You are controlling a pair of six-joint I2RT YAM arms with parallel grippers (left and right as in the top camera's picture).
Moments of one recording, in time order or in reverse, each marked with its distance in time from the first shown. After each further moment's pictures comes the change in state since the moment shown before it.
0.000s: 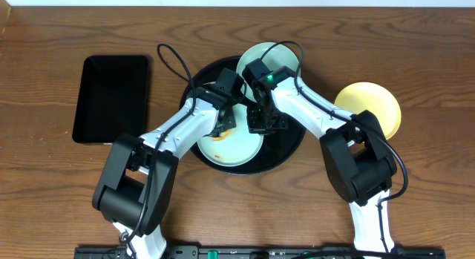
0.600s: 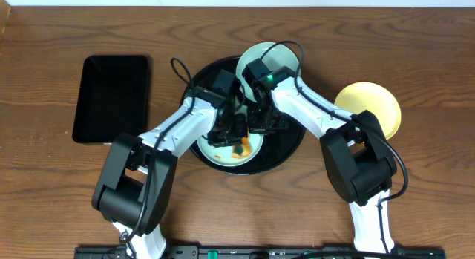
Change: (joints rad) left arm 0.009 0.000 0.002 -0.006 0.574 0.156; right arm 0.000 0.000 0.000 0.000 0.000 0.000
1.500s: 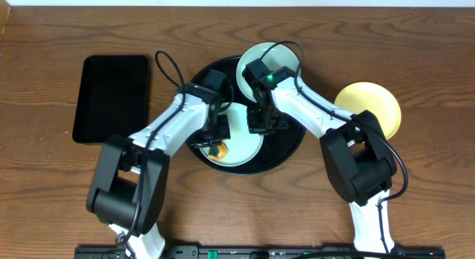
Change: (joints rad) left arm 0.061 -0.023 0.014 -0.197 -0.262 0.029; right arm 0.000 0.000 0.000 -0.003 -0.003 -0.008
